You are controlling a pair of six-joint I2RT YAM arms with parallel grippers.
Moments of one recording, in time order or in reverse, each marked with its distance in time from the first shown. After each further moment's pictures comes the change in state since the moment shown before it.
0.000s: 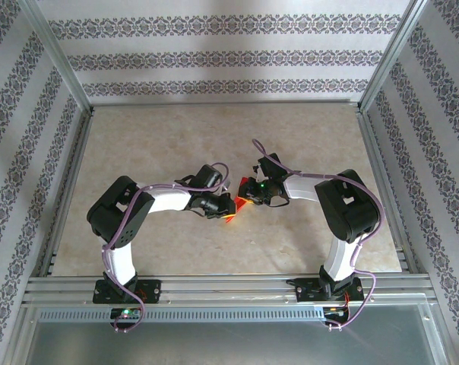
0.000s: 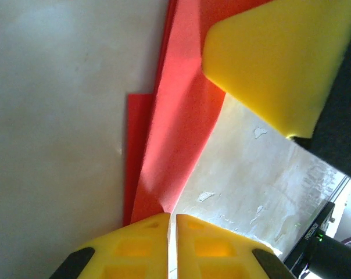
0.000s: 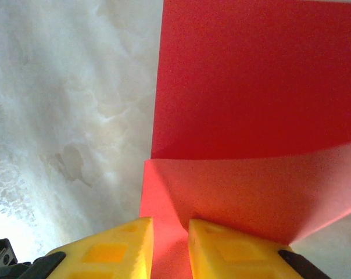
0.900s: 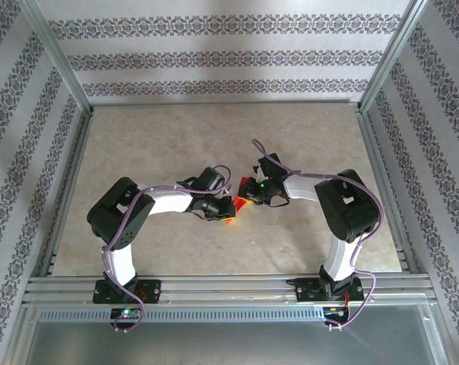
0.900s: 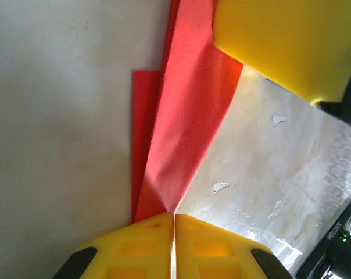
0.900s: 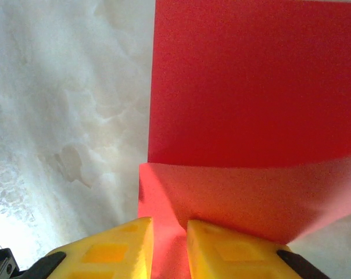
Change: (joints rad) left arm -0.030 -0.010 -0.004 -0.045 -0.053 0.031; right arm 0.000 0.003 0.002 -0.003 0.000 0.000
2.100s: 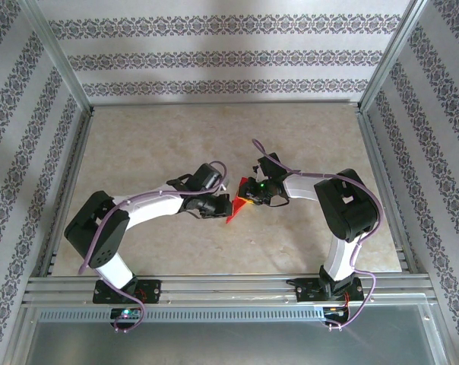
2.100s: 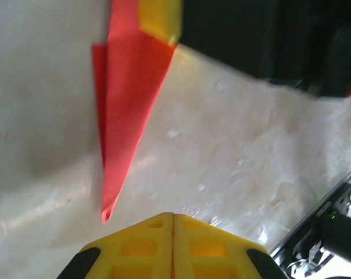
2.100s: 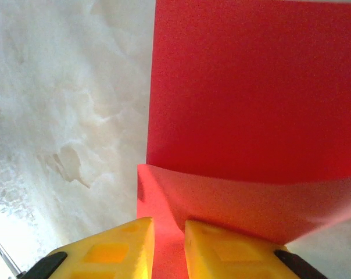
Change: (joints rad) left arm -0.024 -0.192 0.016 -0.159 -0.081 0.037; right arm 0.000 0.008 0.009 -0.010 -0.005 0.000
